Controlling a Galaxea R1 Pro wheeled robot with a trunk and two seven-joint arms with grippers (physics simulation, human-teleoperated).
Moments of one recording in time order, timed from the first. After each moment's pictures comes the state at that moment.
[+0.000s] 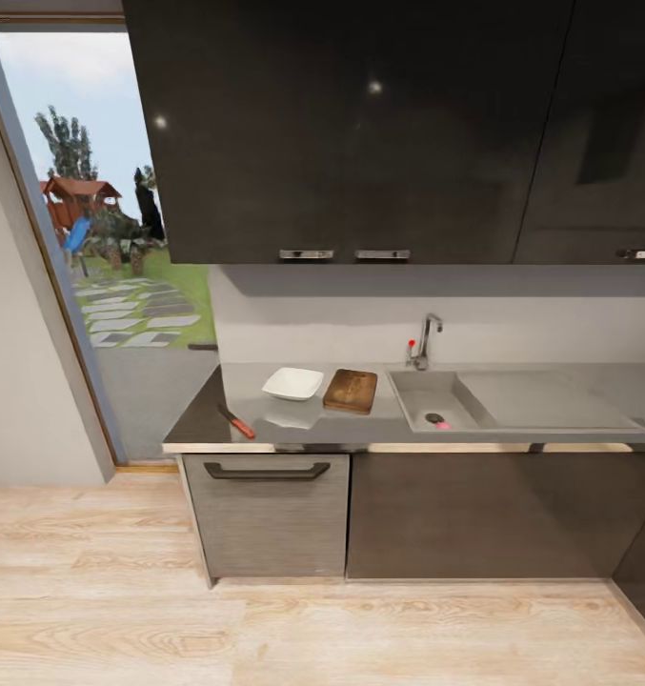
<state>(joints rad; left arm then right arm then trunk) 0.00 0.04 0.01 -0.47 0.01 -0.28 0.00 0.00 0.02 0.00 -0.61 0.01 -0.23 -0.01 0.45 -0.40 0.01</state>
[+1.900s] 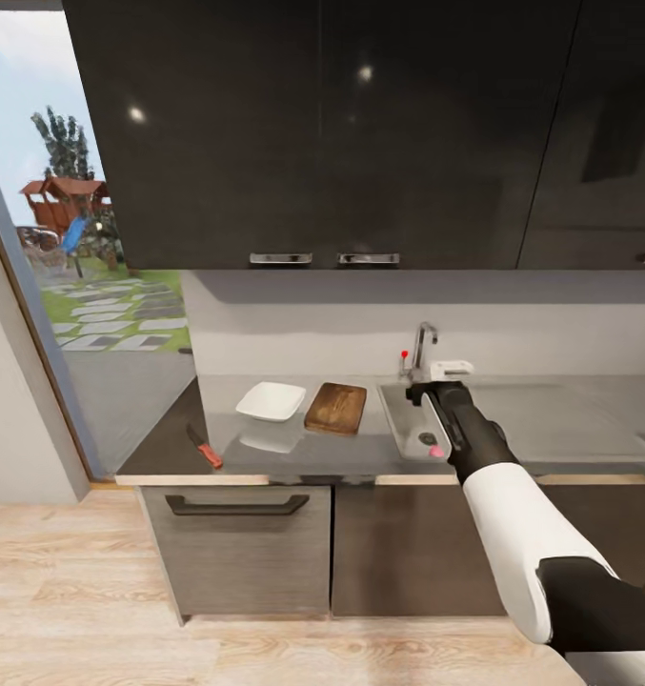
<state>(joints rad) 0.00 0.04 0.01 -0.47 0.01 -0.28 0.00 -1.02 0.06 0.02 -0.78 0.04 0.65 -0.29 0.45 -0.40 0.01</state>
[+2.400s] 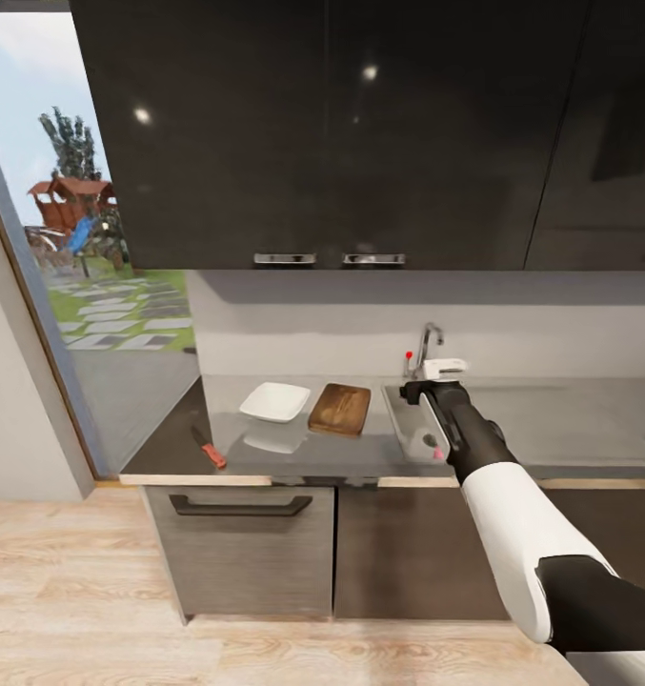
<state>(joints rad) 0.00 0.05 0.01 -0.47 0.01 -0.31 0.00 -1.03 0.06 0.03 -0.77 0.04 0.63 -0.23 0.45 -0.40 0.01</state>
